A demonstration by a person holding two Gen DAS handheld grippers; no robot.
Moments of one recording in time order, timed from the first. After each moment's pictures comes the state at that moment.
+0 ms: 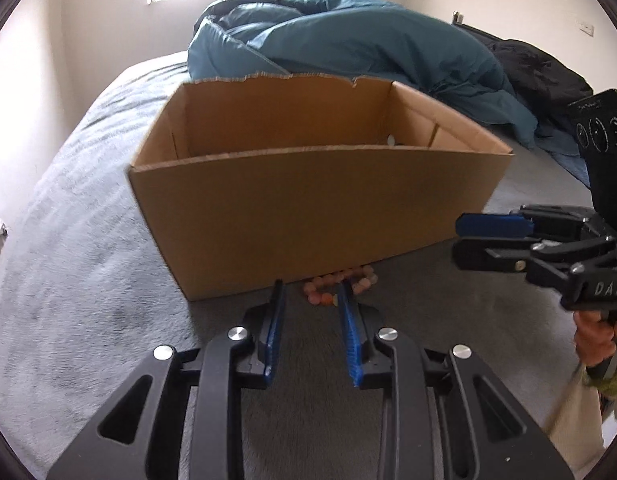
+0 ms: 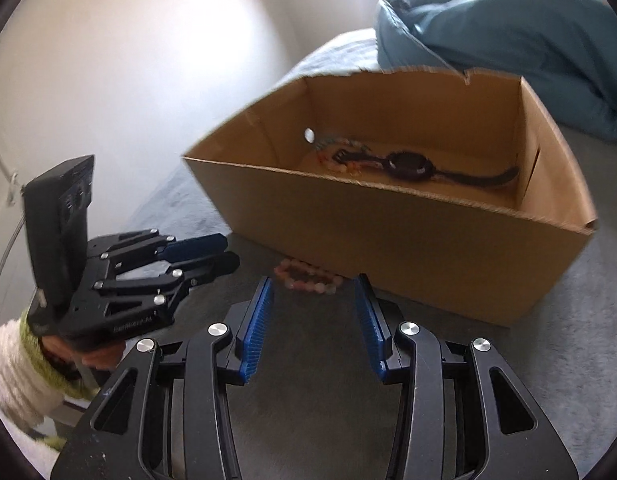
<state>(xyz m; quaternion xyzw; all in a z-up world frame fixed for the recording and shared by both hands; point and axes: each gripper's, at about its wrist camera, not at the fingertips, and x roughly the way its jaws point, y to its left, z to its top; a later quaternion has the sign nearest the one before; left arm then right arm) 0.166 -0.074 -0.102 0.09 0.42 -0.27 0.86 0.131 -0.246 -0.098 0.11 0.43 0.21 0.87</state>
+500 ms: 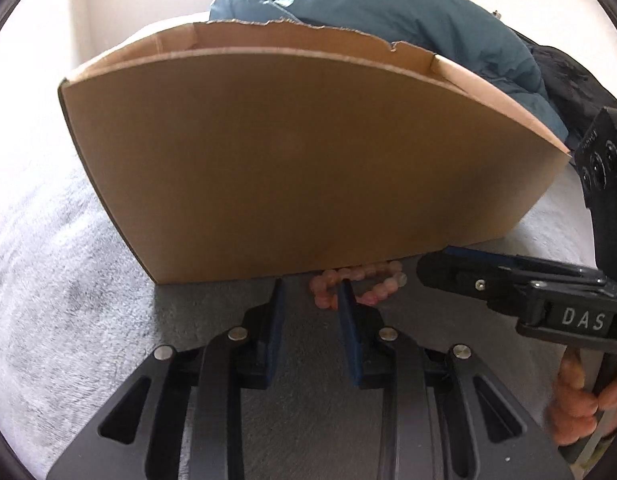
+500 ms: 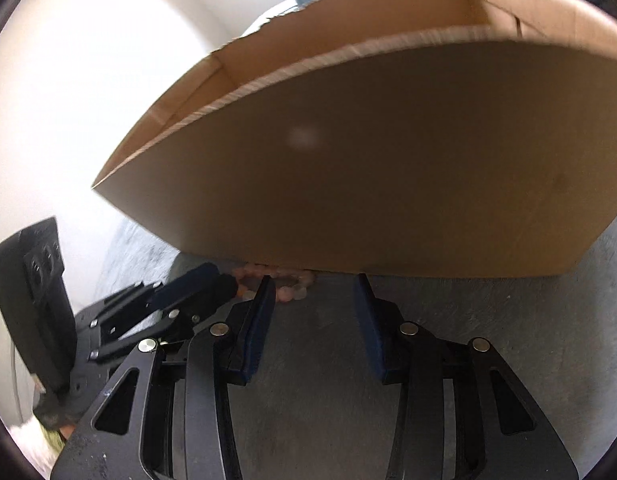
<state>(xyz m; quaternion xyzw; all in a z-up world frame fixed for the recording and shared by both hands) 0.196 -0.086 -0.139 0.06 0.47 -0.23 0.85 0.161 -0.250 -0.152 0.23 0.49 0.12 0.83</state>
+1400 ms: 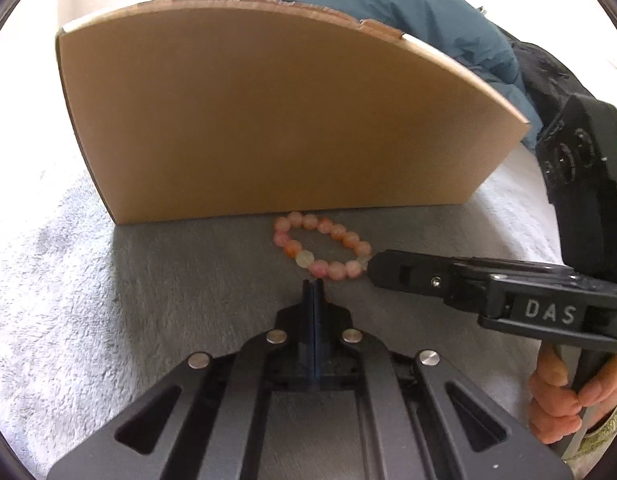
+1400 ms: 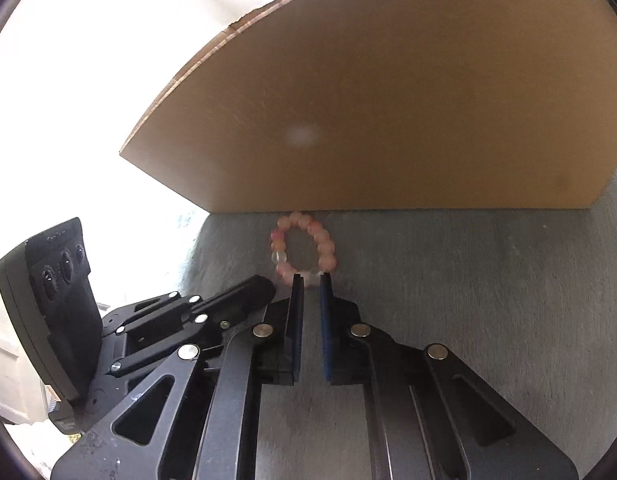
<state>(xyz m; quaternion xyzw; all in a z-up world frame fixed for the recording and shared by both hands) 0.164 -0.079 -0.137 0.04 0.49 -0.28 0.82 0.141 -0.232 -0.153 0.26 0.51 0.17 0.80</state>
